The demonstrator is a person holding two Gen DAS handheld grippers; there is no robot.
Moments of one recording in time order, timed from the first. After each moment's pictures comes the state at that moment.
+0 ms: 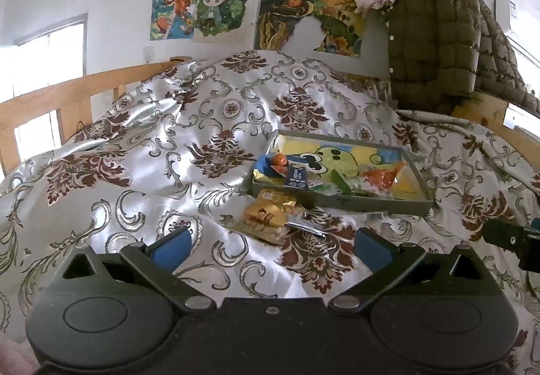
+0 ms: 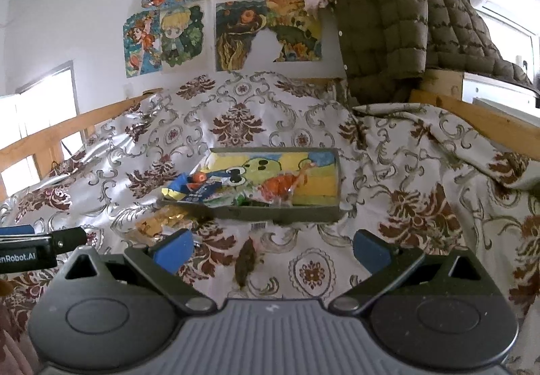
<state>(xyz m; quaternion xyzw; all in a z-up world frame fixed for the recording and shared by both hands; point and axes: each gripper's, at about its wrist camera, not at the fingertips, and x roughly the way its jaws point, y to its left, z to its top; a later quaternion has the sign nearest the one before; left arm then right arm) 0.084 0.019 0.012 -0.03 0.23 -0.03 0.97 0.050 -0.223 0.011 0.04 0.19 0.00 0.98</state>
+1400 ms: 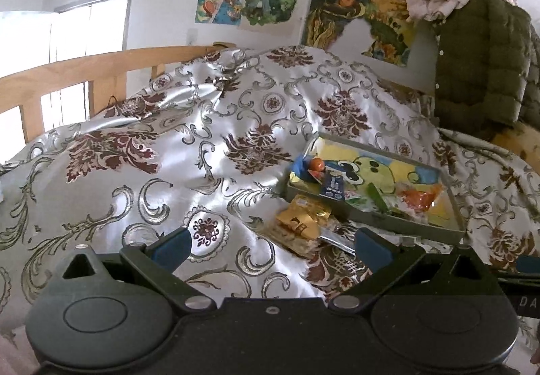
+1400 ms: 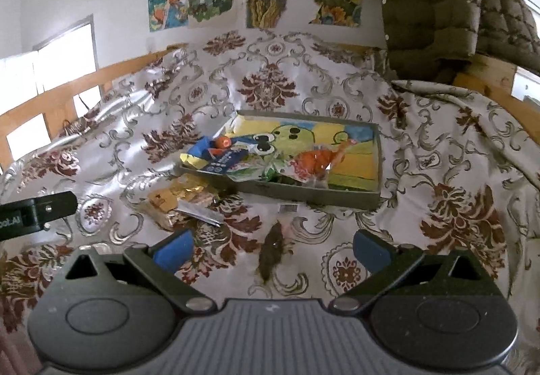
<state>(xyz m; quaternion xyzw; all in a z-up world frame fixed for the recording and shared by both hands) 0.119 0.035 0.011 -0.09 0.24 0.04 0.97 0.118 -0.195 0.007 0.00 0.27 0.05 0.96</state>
